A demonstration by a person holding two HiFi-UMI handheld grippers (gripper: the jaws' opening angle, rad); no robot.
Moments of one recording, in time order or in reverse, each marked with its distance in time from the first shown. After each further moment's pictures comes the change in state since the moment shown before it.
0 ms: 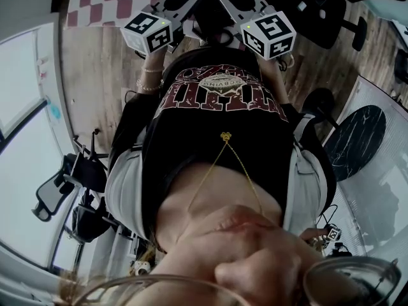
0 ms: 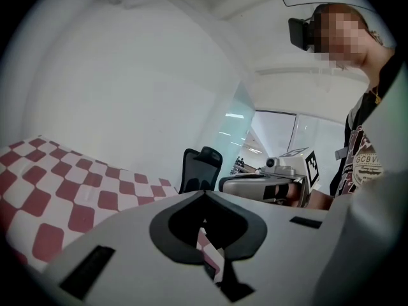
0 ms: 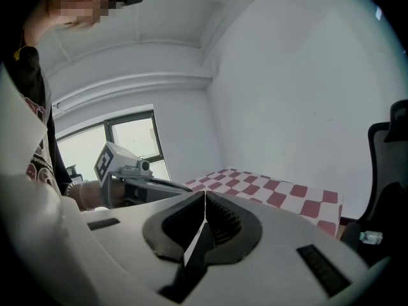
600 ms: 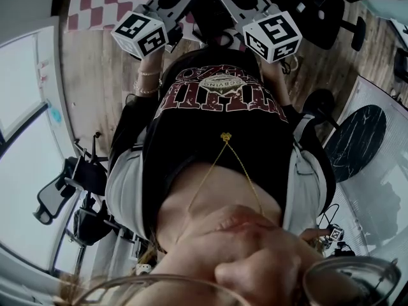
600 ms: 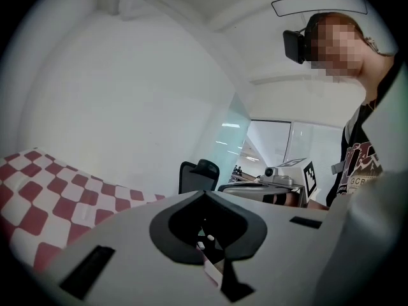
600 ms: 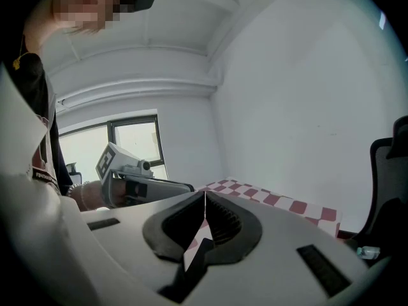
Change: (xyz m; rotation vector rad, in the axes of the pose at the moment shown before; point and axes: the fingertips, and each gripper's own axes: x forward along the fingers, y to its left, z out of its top) left arm -0.008 -0.011 0.046 0.035 -0.082 -0.023; right arm -0.007 0.005 0.038 -0.055 -0.066 0.002
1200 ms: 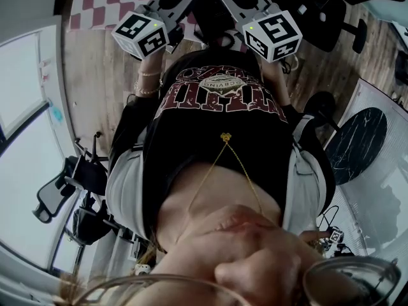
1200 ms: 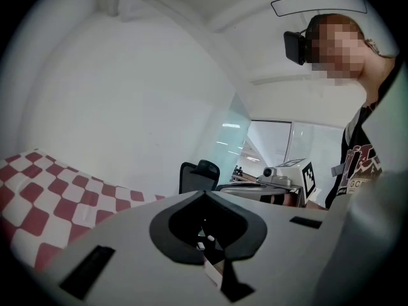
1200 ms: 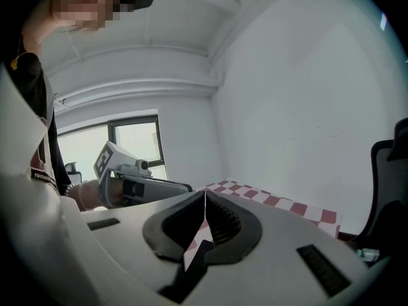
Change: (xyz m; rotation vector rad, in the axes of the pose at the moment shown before) left arm -0.001 -0.001 0.004 -0.011 -0.019 0.001; right arm 0.003 0.000 0.004 -0.009 -0.004 0.001
